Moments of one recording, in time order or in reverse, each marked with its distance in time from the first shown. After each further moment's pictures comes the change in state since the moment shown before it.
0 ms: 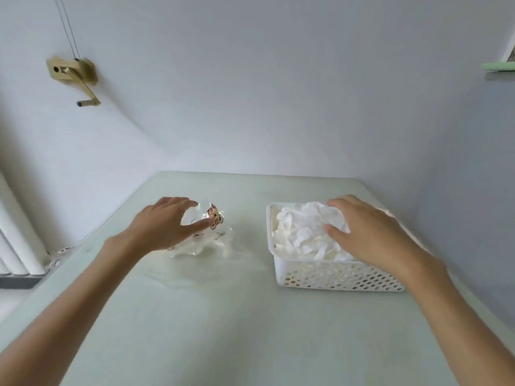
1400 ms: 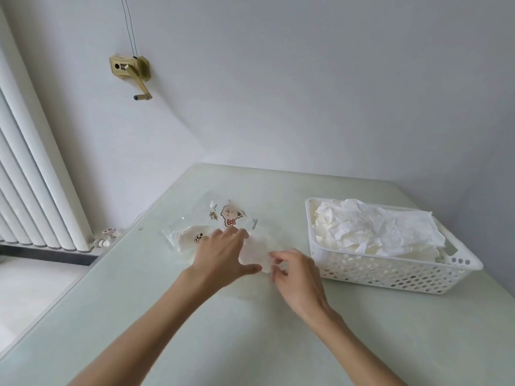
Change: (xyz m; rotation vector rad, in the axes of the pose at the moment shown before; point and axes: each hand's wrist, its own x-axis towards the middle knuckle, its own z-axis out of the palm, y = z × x) left_hand -0.057 0.020 0.051 0.034 -0.041 0.026; right_hand -0.013 -0.121 0.138 0.591 0.047 -0.027
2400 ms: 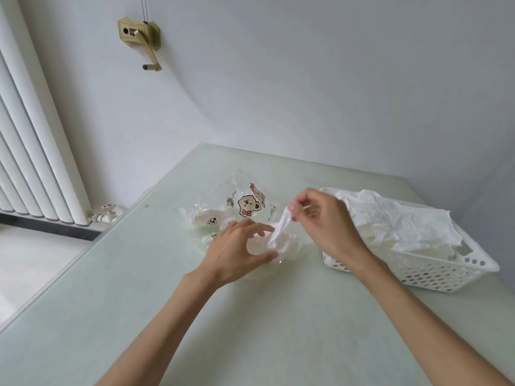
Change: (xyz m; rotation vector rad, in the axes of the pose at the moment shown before) left_hand -0.003 -0.013 0.035 -0.554 0.170 0.107; right_hand 0.037 -0.032 -0.053 0.168 -0.018 -0.206
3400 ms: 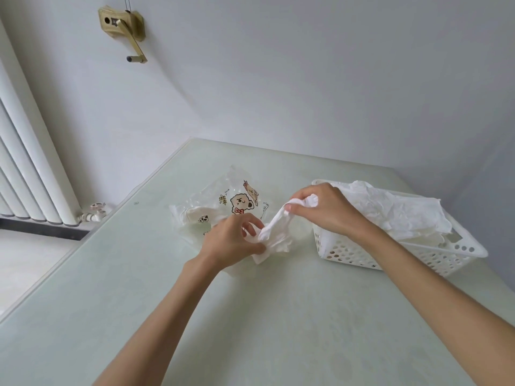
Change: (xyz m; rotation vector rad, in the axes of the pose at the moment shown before) left_hand 0.017 -0.003 0.005 -0.147 -0.055 -0.174; right_hand 0.021 0.013 -0.022 -0.225 -0.175 0.115
